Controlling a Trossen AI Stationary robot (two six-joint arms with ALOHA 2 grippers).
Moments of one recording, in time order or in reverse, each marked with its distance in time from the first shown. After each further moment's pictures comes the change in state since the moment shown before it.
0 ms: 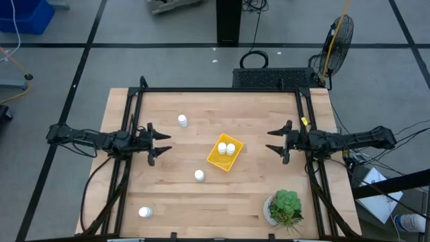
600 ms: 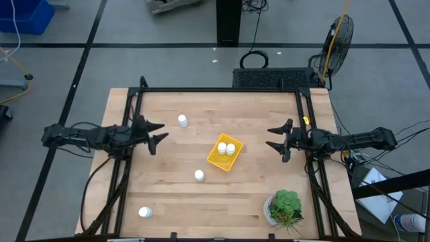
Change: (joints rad) left arm 0.079 0.099 0.240 -0.353 -0.183 -0.212; right arm -0.023 0.000 -0.031 0.177 0.002 0.039
